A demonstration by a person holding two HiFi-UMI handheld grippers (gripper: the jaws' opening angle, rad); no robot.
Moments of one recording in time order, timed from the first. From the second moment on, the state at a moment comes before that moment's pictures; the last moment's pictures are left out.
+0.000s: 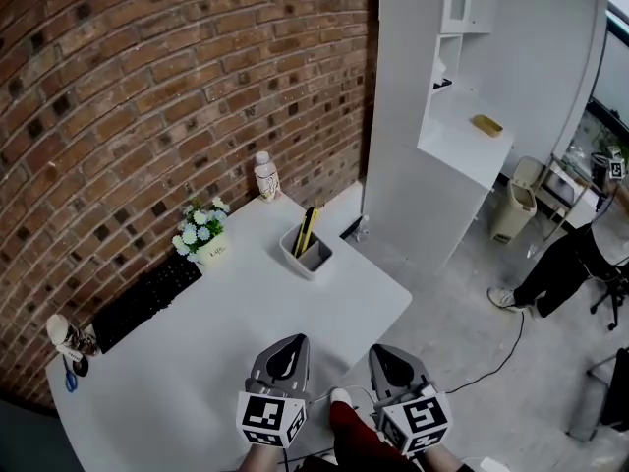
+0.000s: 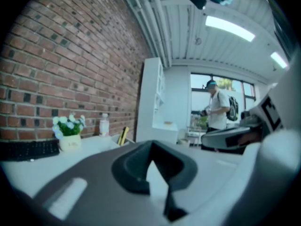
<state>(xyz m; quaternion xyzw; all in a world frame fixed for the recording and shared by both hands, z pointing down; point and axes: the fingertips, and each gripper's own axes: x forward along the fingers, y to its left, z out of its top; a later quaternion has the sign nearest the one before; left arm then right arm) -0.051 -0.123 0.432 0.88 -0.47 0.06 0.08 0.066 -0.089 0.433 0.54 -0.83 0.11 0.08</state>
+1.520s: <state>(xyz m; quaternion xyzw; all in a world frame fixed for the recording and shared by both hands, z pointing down) -0.030 -0.365 0.474 0.85 -0.49 0.13 0.12 0.081 -0.289 0.471 0.51 -0.84 0.15 0.12</state>
